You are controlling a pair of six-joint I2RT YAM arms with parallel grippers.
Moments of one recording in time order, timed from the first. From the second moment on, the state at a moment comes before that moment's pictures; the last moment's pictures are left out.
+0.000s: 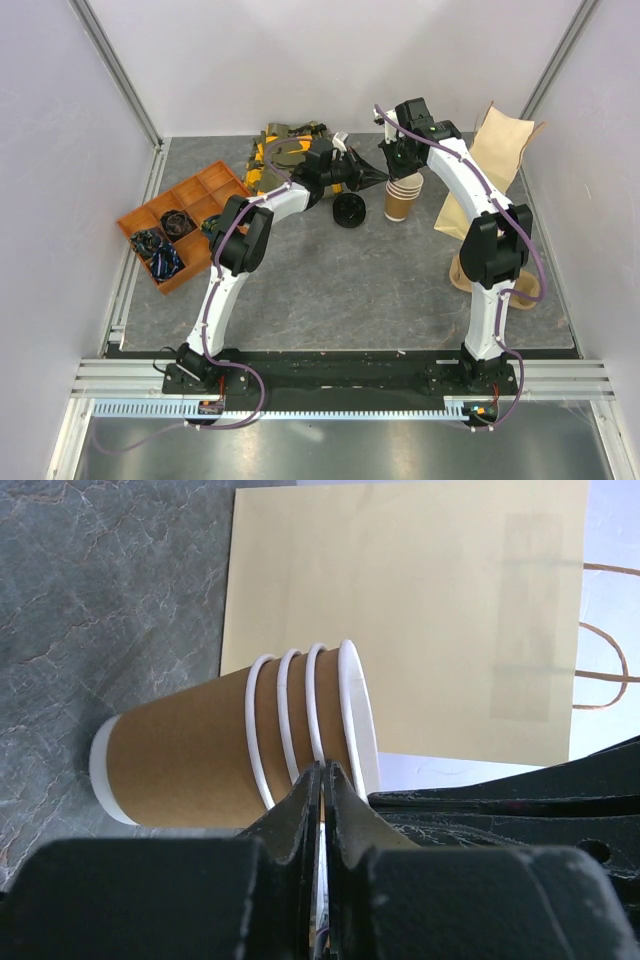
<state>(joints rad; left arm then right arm) -0.52 2.45 1.85 0.37 0.65 -1.30 0.30 2.05 1.99 -0.91 -0.09 -0.11</state>
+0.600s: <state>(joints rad) -0.52 2.45 1.85 0.32 0.63 -1.27 0.31 2.05 2.02 -0.92 -0.08 -0.12</state>
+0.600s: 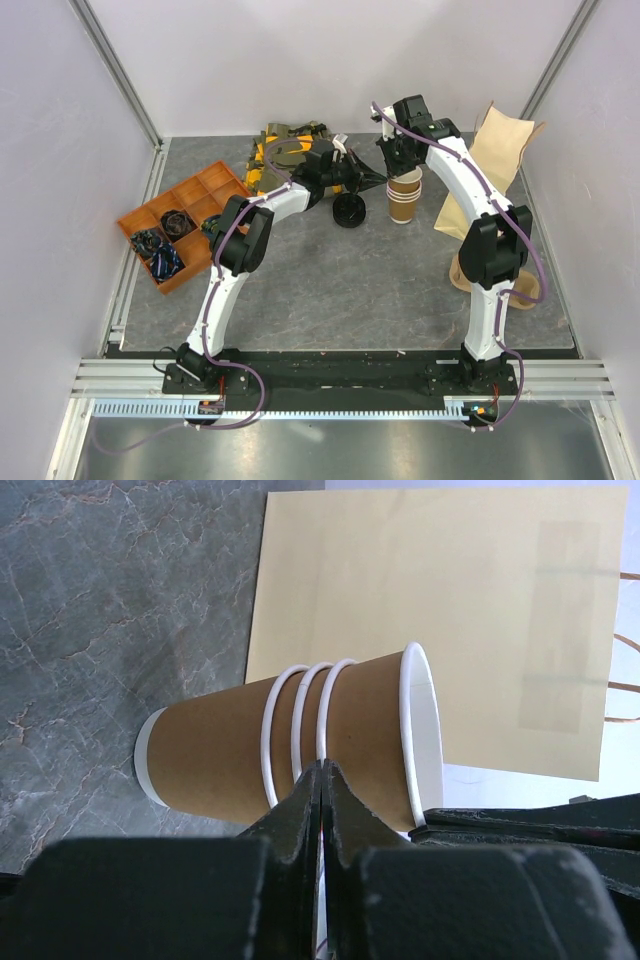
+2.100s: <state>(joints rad) -0.48 2.19 1.78 0.25 0.71 -1.18 0.40 1.77 2.08 -1.02 -0.10 -0.27</state>
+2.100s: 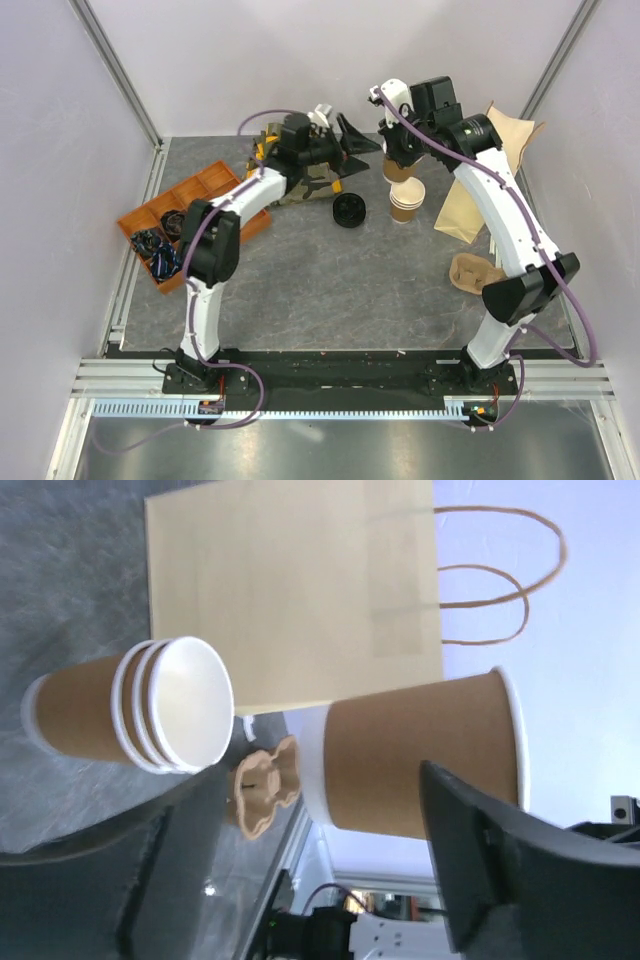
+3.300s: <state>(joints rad) 0.16 1.07 1.11 -0.38 0.81 -0.45 1.13 1.58 1.18 -0.40 -0.02 -0.50</state>
